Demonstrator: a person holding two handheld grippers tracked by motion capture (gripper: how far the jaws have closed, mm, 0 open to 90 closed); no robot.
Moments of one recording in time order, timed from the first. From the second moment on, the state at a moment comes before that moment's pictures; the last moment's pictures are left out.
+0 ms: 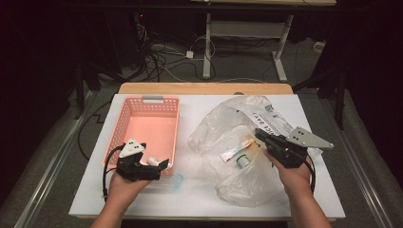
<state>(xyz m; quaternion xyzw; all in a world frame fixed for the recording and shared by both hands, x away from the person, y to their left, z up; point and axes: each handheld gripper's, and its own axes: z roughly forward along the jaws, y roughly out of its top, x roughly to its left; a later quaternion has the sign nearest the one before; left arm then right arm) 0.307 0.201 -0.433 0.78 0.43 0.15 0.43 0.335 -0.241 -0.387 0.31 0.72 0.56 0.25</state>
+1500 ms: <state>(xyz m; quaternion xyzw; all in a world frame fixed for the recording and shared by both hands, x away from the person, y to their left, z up) 0.376 0.215 -0.428 0.86 0.46 -0.06 0.21 0.336 -0.241 -0.385 0.31 0.72 0.57 0.25</state>
